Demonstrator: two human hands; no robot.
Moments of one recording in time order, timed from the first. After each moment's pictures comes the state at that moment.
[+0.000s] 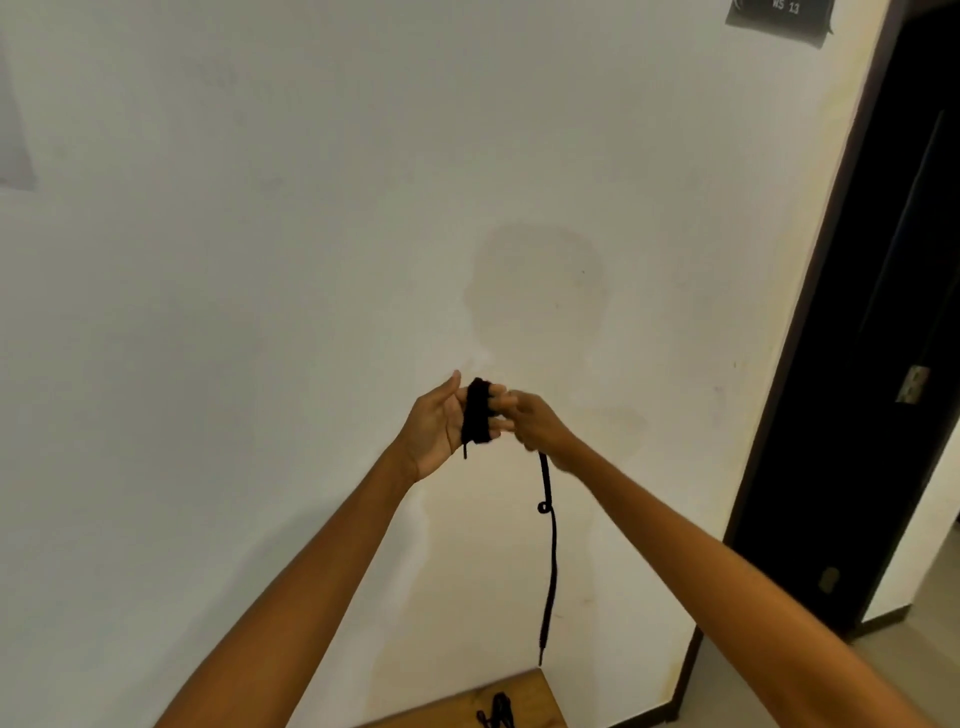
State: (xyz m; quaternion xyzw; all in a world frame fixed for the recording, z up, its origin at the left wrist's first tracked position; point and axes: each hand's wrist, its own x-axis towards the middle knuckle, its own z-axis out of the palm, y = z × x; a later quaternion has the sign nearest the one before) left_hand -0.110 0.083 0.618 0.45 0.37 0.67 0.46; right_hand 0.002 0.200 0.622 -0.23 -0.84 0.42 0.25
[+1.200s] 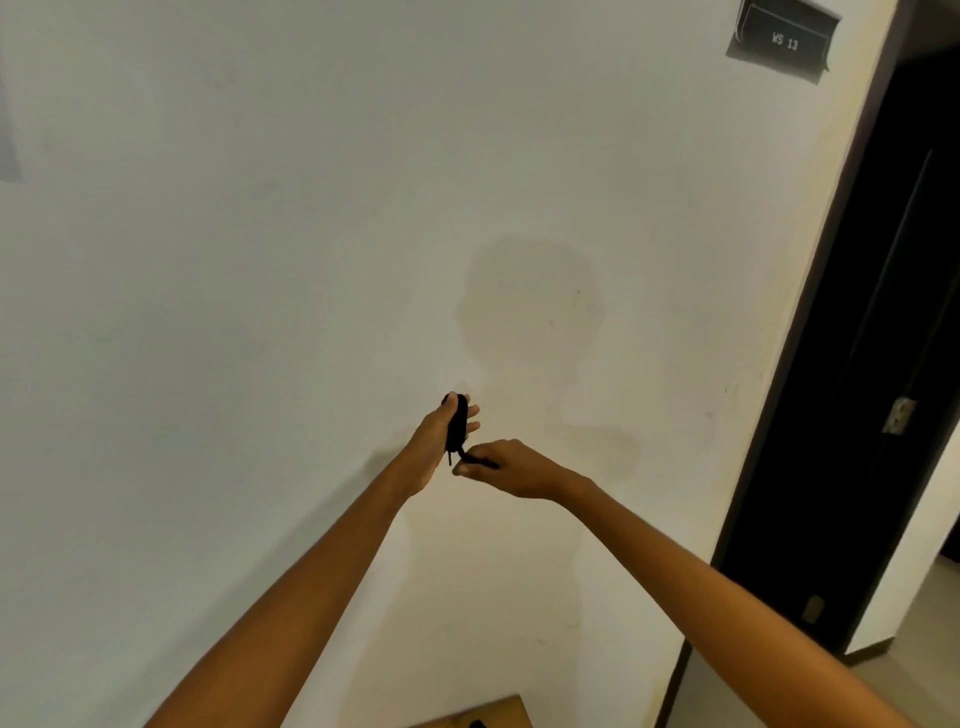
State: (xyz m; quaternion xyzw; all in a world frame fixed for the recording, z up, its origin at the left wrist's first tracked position) left_hand -0.124 0.121 0.599 0.42 0.51 0.67 0.34; right_hand 0.006 0.199 0.612 -0.12 -0.97 0.19 0.08
